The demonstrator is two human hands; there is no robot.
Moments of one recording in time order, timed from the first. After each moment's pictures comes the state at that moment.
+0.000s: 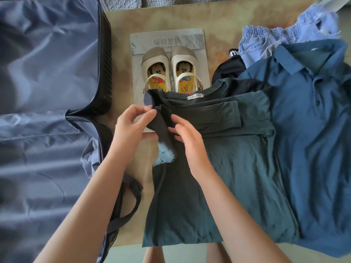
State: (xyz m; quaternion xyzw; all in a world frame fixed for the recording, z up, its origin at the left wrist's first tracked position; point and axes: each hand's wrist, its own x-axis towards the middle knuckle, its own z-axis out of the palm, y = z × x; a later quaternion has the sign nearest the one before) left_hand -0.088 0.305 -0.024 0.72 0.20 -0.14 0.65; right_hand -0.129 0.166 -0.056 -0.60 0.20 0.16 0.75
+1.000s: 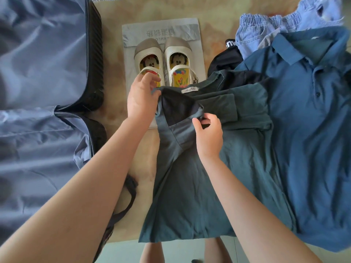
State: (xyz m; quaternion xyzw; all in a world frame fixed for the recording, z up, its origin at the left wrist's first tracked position) left_hand -0.025 0.266 -0.068 0.95 0.04 -0.05 0.32; right_hand -0.122 0.121 -0.111 -0.82 0.35 0.04 0.45
